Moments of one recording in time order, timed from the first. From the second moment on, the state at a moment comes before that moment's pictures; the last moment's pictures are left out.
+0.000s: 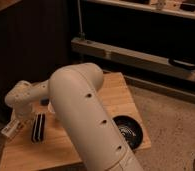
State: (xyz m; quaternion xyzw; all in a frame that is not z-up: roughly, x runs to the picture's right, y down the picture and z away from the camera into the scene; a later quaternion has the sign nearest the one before) arm -0.395 0.187 0.815 -0.36 0.07 0.46 0.81
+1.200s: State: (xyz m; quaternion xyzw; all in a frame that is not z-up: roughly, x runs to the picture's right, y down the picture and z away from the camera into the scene) arm -0.358 0.188 0.838 -0.33 0.12 0.47 0.81
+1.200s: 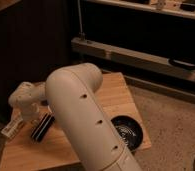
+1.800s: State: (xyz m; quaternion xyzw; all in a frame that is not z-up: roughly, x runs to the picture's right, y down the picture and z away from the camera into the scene) arm -0.345 0.205 0.832 -0.36 0.14 0.47 0.79
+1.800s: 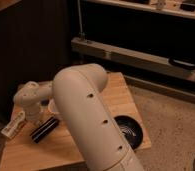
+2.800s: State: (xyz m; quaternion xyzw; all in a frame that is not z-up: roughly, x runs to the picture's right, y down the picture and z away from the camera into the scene) arm -0.311 0.210 0.823 -0.37 0.16 0.47 0.79
